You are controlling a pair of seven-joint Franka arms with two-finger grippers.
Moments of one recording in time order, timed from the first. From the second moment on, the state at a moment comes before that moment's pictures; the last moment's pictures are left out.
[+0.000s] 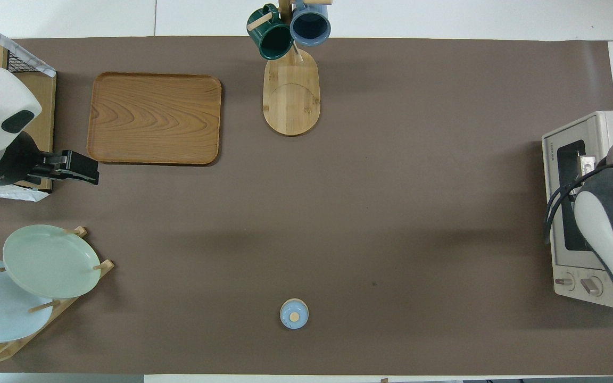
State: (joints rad) left arm -0.09 -0.02 -0.06 -1.70 -0.03 1.61 -0.06; right arm 0.01 0.00 -0.08 -1.80 -0.15 1.68 -0.16
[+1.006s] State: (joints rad) left arm -0.09 -0.02 -0.06 -1.70 -0.03 1.61 -0.06; right arm 0.04 -0.03 -0.08 -1.69 -0.04 1.54 -0.15
